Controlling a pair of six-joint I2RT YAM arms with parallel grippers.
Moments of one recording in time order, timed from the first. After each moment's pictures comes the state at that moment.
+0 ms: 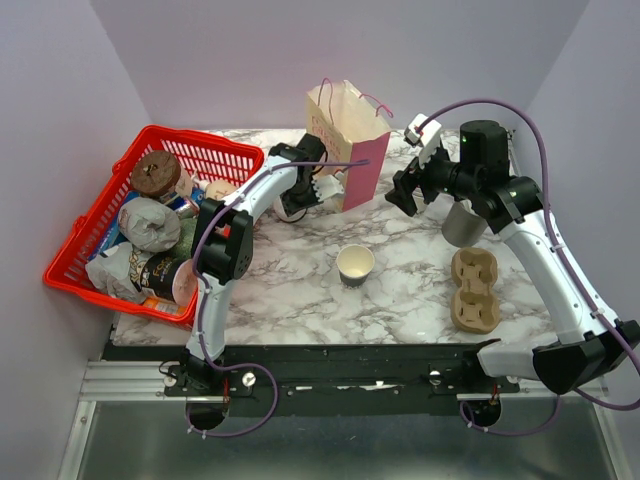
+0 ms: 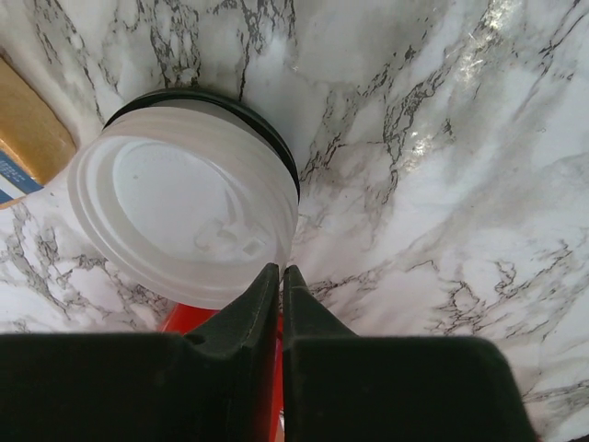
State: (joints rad) left arm -0.47 2.20 1.95 -1.11 0.00 0.80; right arm 0.37 1.30 1.48 -0.67 -0.41 -0.38
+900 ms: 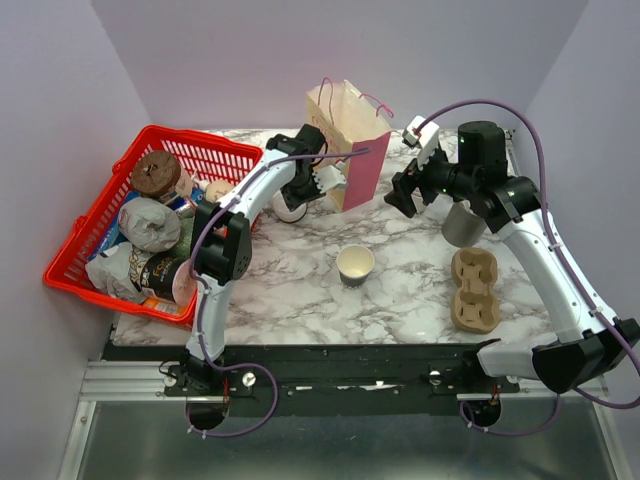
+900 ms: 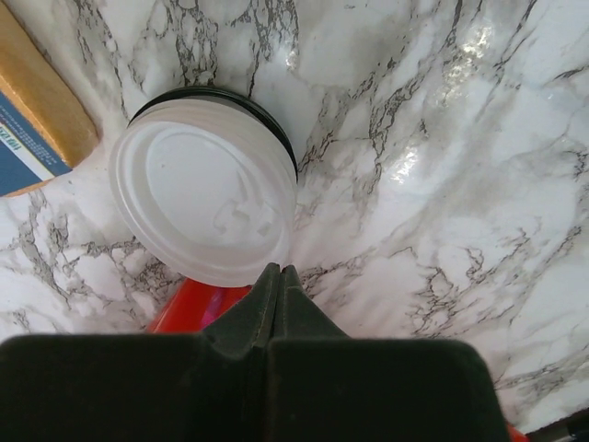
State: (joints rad) left arm -0.46 2.20 2.05 -1.18 0.05 0.75; right arm 0.37 1.31 1.47 -0.67 -0.42 -0.39
